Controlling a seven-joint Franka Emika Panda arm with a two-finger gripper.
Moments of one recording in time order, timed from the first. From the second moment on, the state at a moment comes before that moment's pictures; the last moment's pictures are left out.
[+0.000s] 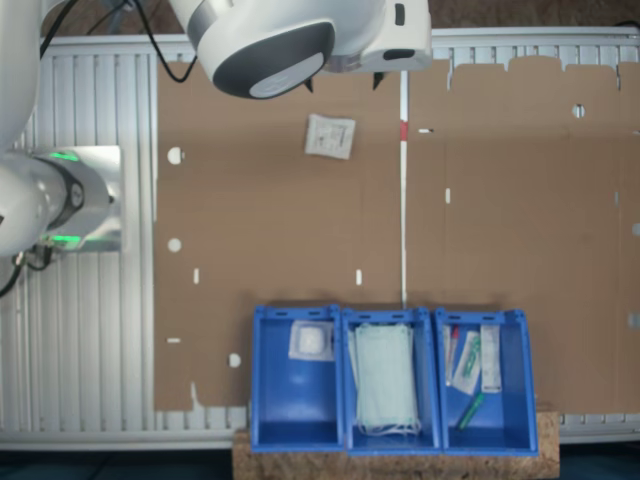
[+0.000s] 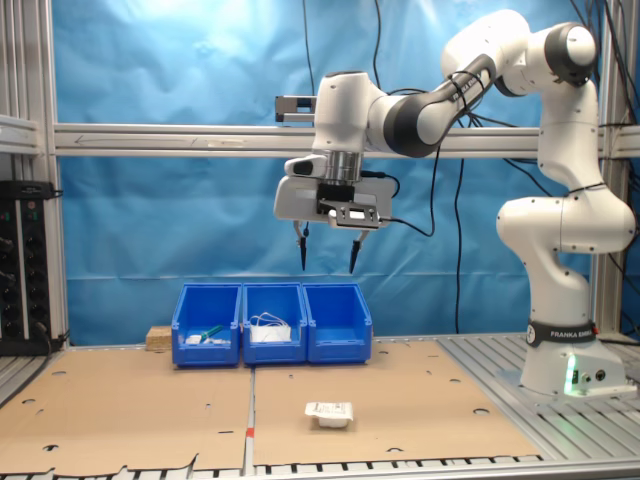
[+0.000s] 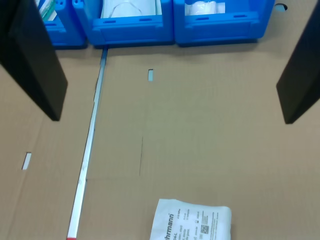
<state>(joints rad) 1.01 -0.20 -0.72 -2.27 -0.27 2.18 -0.31</state>
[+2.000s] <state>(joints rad) 1.04 0.25 -0.75 -2.34 -0.09 2.44 -0.31</state>
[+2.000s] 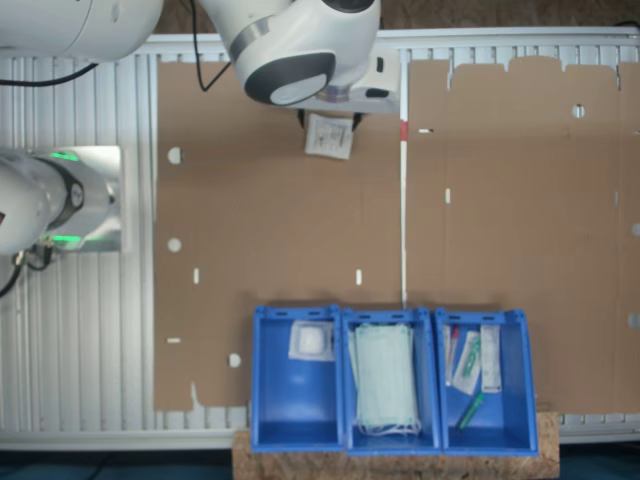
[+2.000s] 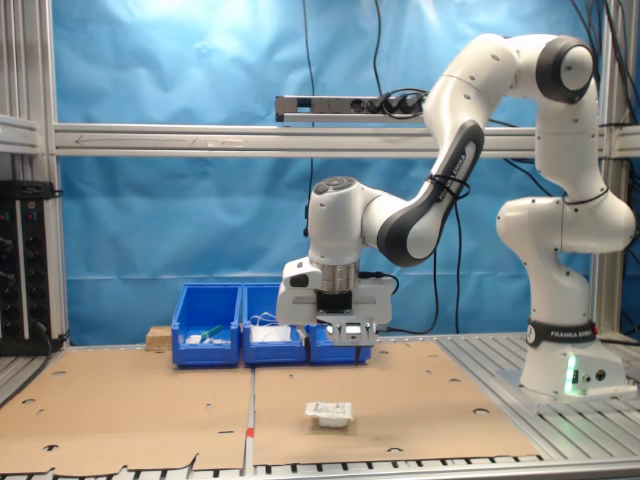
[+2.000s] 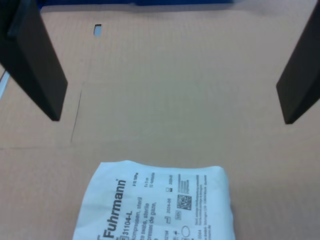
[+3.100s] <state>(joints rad) 1.04 0.50 -0.72 -2.18 0.11 2.49 -0.31</state>
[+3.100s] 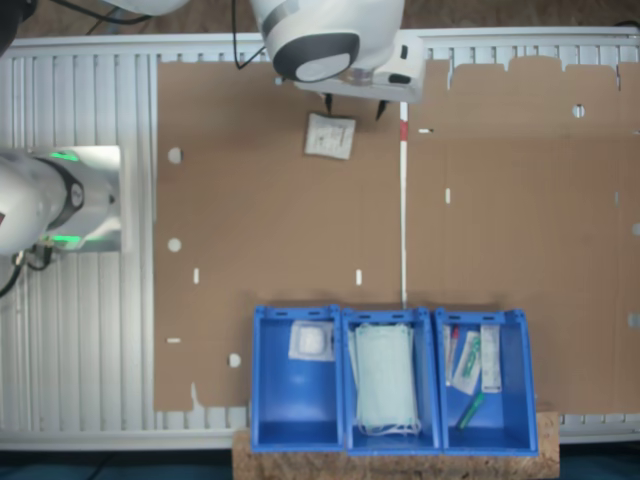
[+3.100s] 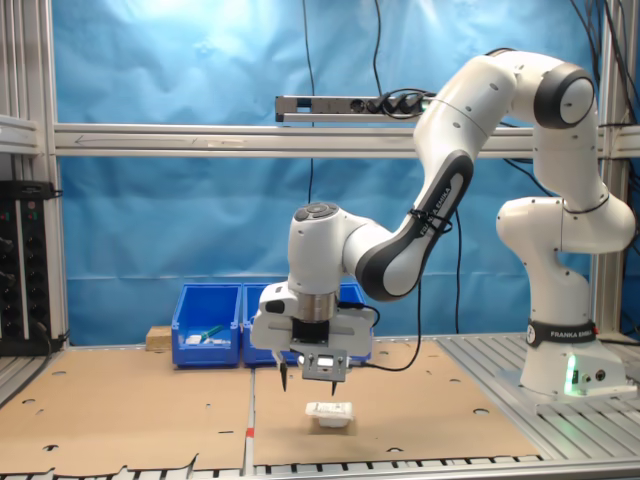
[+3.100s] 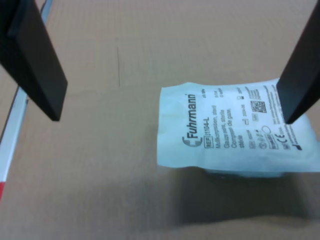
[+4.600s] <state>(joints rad) 1.03 0.57 -0.71 -2.24 0.16 2.50 -0.31</state>
